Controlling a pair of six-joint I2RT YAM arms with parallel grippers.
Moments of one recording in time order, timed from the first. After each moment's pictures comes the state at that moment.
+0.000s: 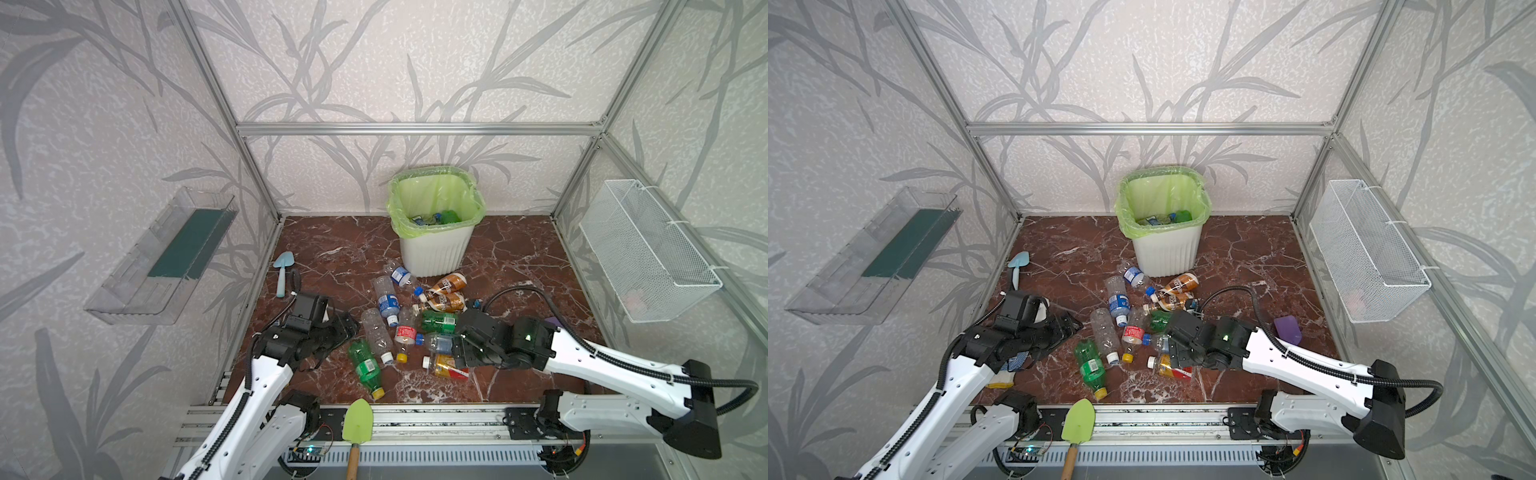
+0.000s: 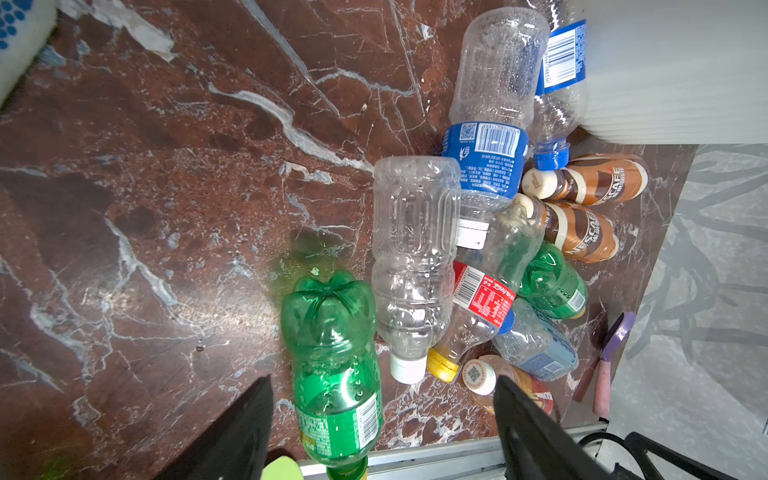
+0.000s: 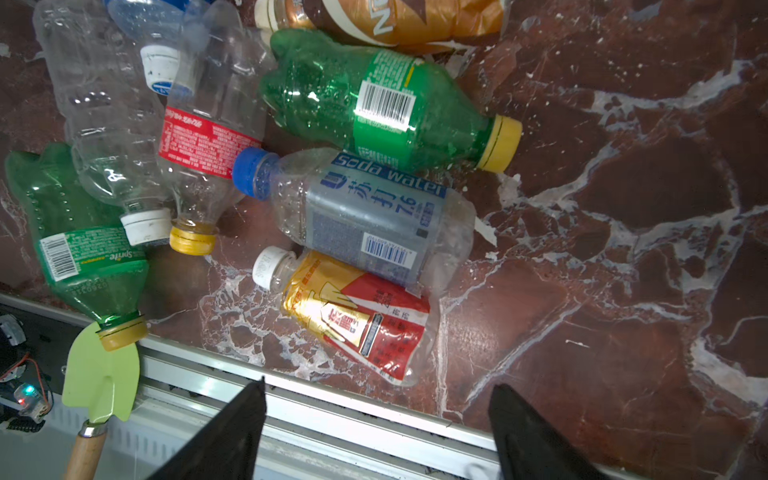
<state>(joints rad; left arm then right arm) -0.26 0.77 0.69 -0.94 0.25 -0.83 1.11 1.13 0.96 -1.02 0.19 0.97</state>
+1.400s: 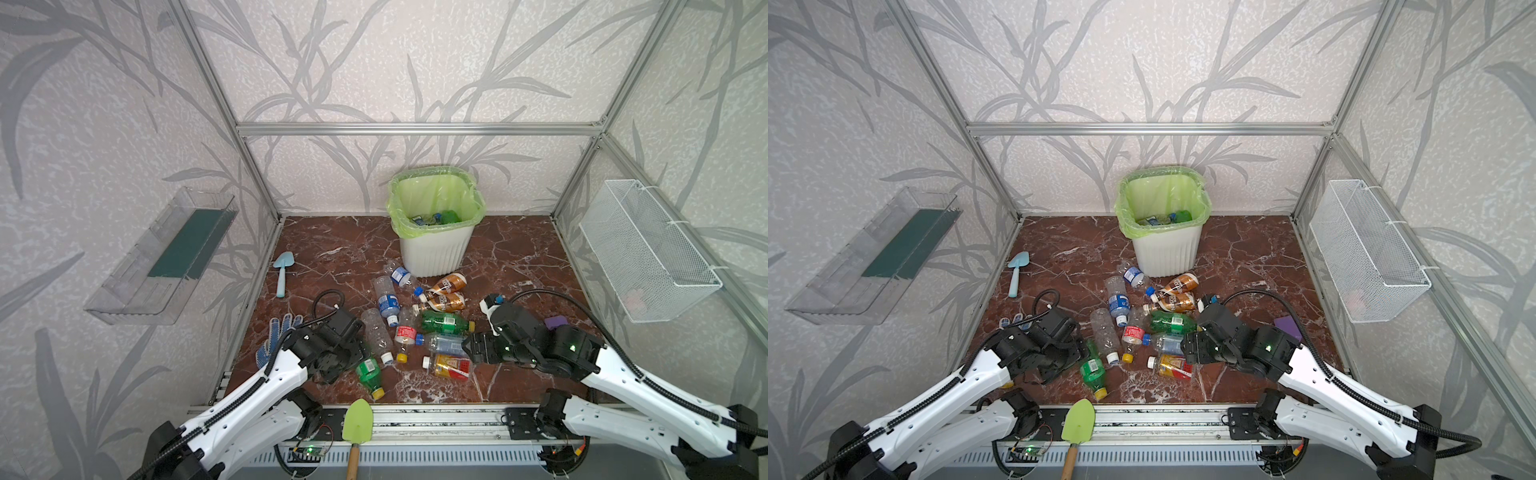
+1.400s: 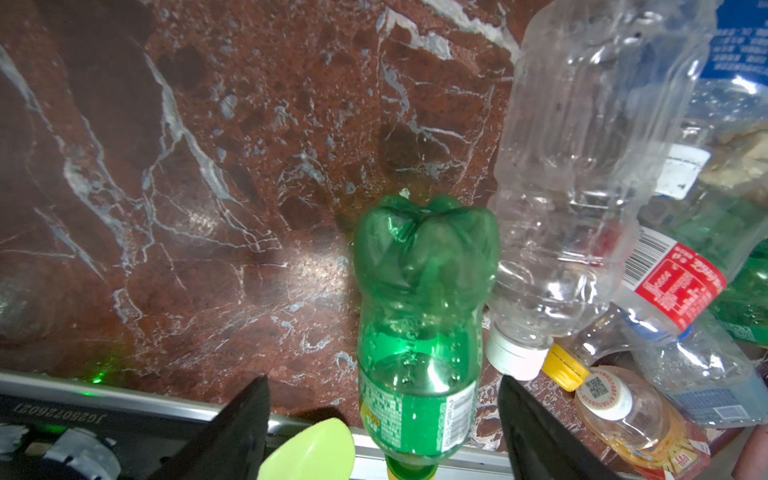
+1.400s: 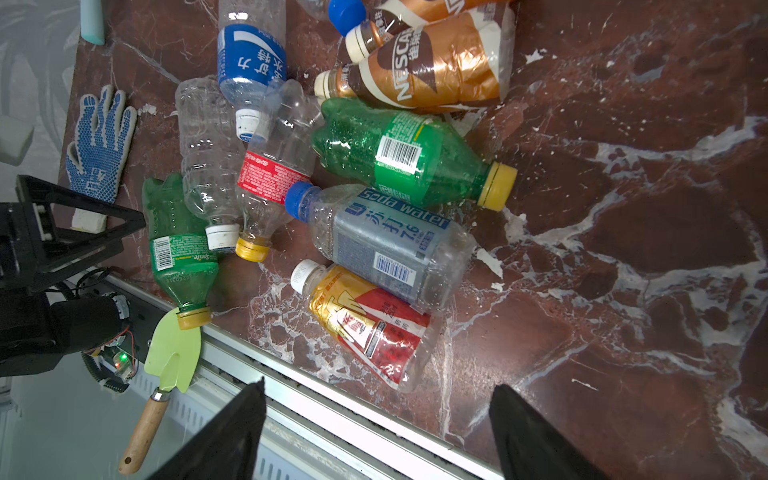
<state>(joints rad) -0.66 0.88 0.63 -1.01 -0.01 -1.19 0.89 0.88 0.83 -0.92 0.00 0.74</state>
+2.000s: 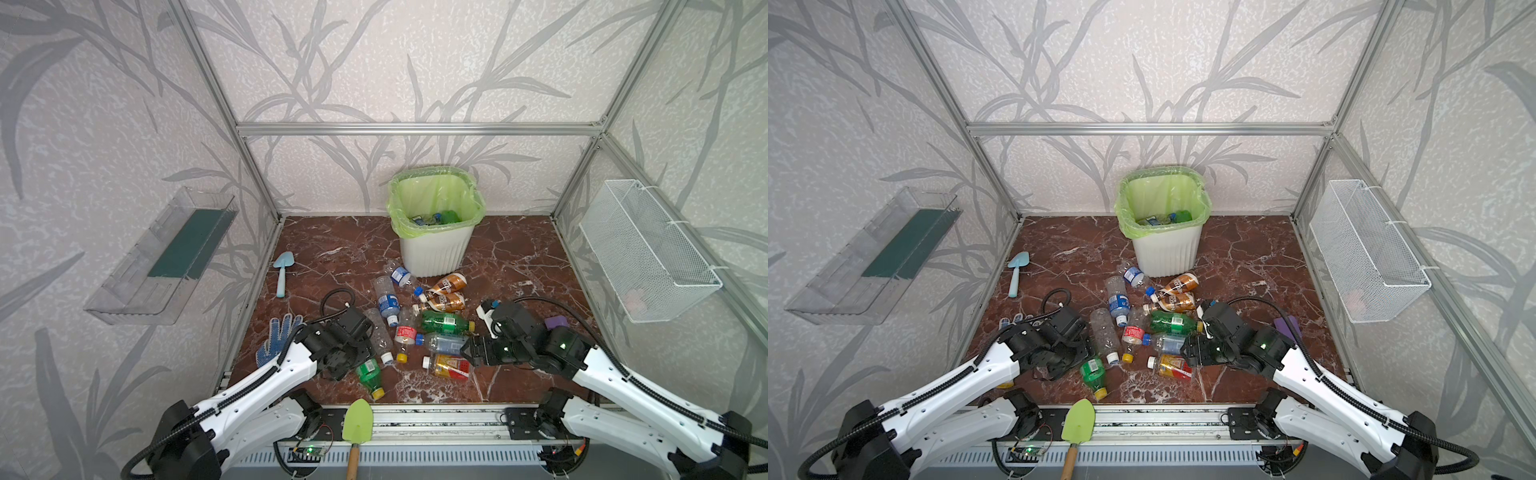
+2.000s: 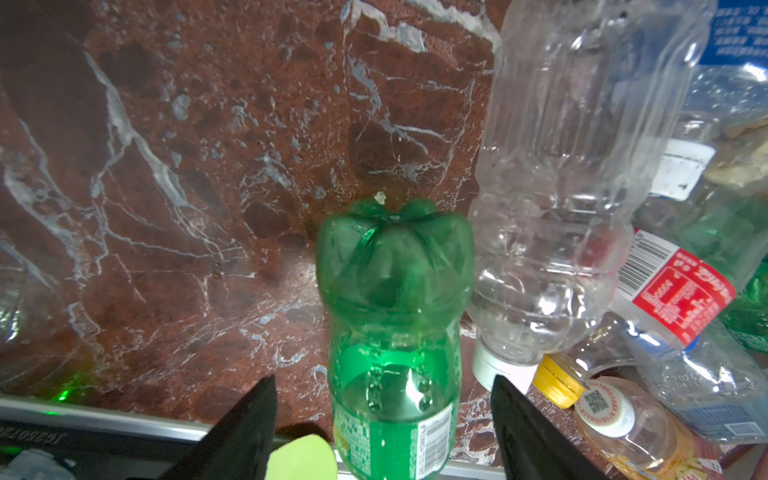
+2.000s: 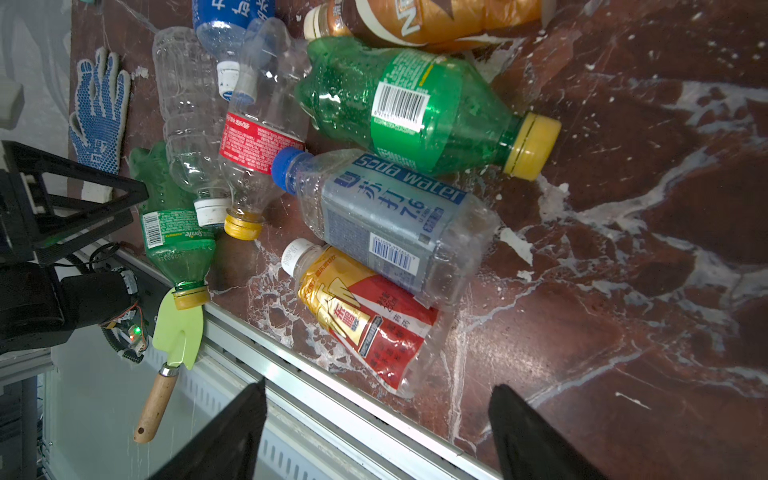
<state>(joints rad) -0.70 0.98 0.62 -0.93 -0.02 -1.21 0.80 0.86 0.71 -0.83 -0.14 0.69</state>
